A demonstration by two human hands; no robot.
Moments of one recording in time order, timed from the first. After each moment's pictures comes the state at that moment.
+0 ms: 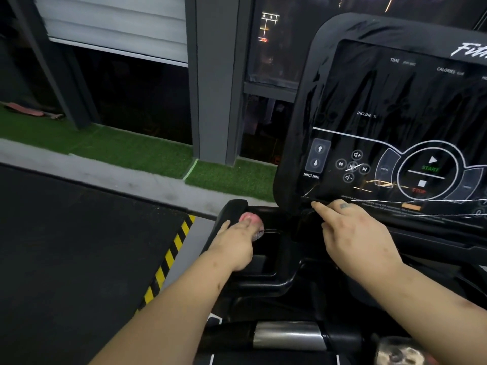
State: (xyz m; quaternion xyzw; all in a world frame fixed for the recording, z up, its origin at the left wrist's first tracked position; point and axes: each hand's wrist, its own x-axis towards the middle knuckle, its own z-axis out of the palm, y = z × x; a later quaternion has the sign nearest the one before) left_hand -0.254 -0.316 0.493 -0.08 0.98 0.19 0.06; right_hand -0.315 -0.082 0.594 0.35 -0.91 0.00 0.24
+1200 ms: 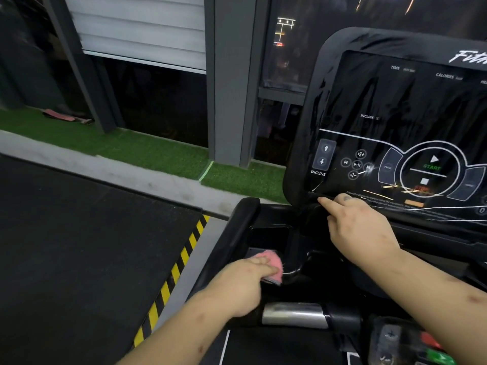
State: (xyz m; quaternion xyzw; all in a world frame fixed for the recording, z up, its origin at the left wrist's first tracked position) left_hand -0.141 -0.276 0.512 -0.03 0.96 0.28 0.03; right_hand -0.310 -0.086 0.608 0.33 -0.93 0.00 0.17
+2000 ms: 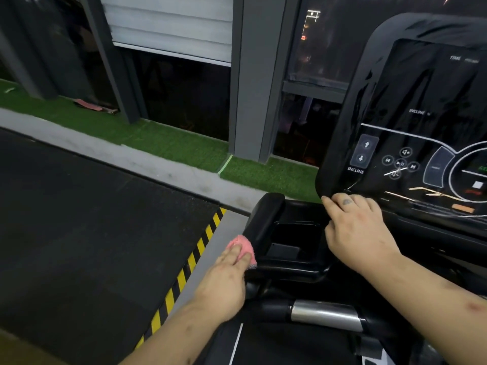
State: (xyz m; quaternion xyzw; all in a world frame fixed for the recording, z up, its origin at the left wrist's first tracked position) left_hand -0.088 -0.324 0.477 -0.17 0.96 0.23 -0.01; right_hand -0.286 -0.132 0.586 0.40 -0.89 -0.04 0.21
